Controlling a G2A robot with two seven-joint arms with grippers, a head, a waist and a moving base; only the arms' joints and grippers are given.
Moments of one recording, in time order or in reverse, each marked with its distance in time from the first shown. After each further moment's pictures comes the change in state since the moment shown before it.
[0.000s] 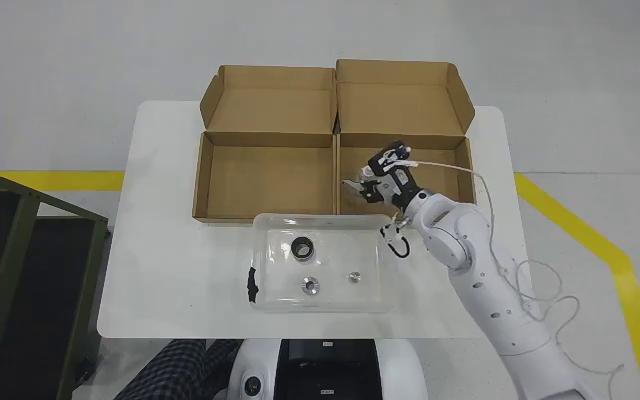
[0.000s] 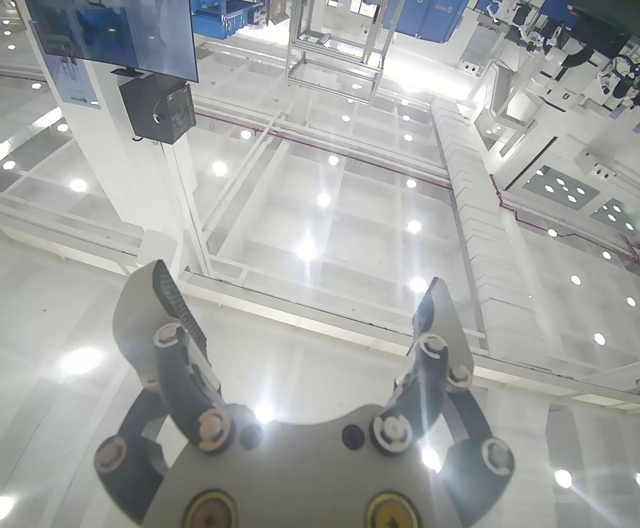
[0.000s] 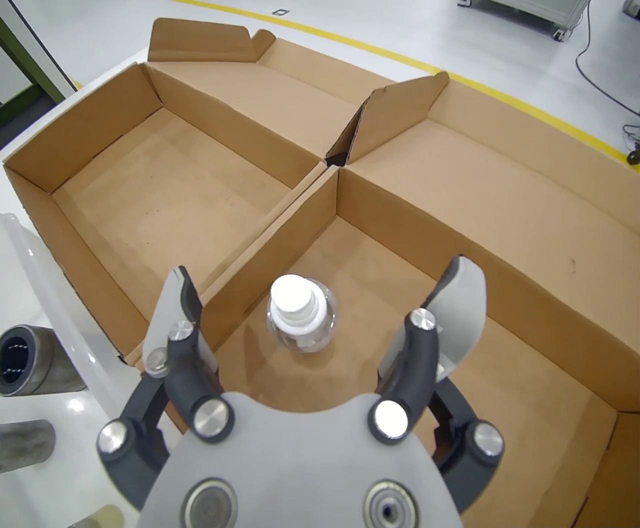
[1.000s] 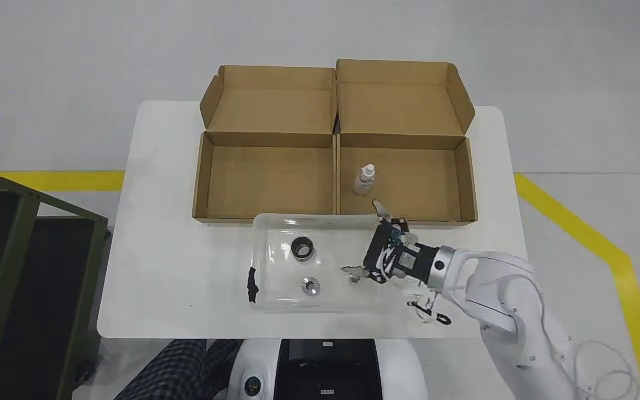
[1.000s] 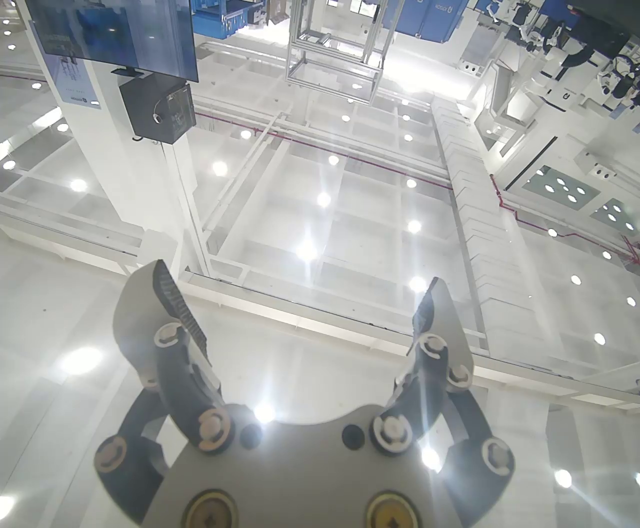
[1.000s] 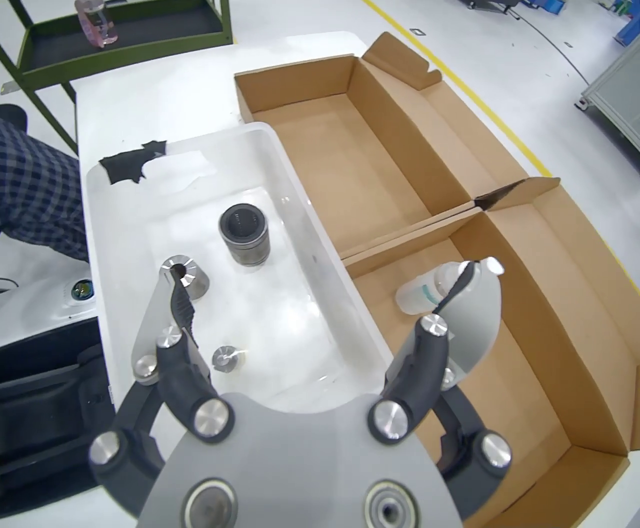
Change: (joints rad) left arm 0.000 0.000 0.000 0.000 0.000 0.000 0.000; right arm -0.359 0.084 0.165 -0.497 -0.076 -0.465 0.171
